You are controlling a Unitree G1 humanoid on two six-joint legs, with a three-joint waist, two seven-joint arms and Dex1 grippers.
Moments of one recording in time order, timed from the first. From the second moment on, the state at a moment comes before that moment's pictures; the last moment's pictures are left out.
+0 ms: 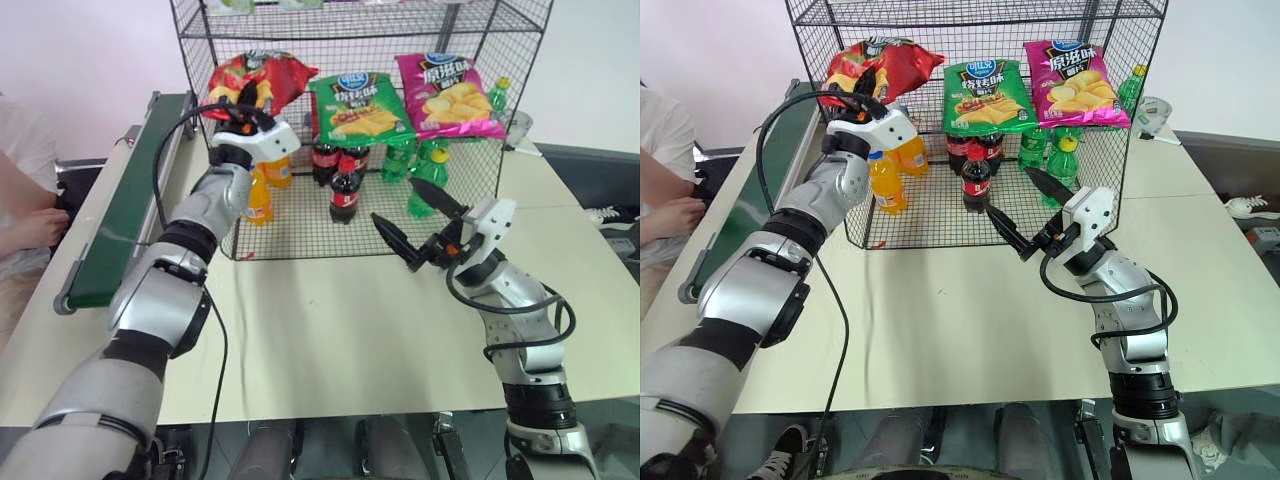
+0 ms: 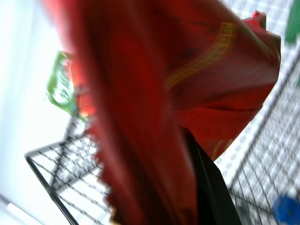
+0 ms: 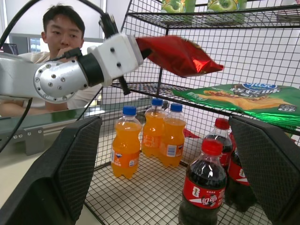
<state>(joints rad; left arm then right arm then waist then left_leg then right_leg) -1.22 0.37 -0.38 1.18 0.72 -0.25 0.55 -0.28 -0.36 -0.08 -0.19 0.43 0.01 0.69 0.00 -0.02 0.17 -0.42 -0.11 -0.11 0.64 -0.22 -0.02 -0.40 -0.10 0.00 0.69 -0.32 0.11</state>
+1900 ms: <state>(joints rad) -0.14 0.52 0.24 -0.39 -0.37 0.24 -0.49 -0.20 -0.54 -0.19 -0.16 0.50 0.06 0.83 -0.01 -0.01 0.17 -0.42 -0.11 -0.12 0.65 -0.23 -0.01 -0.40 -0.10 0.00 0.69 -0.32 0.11</state>
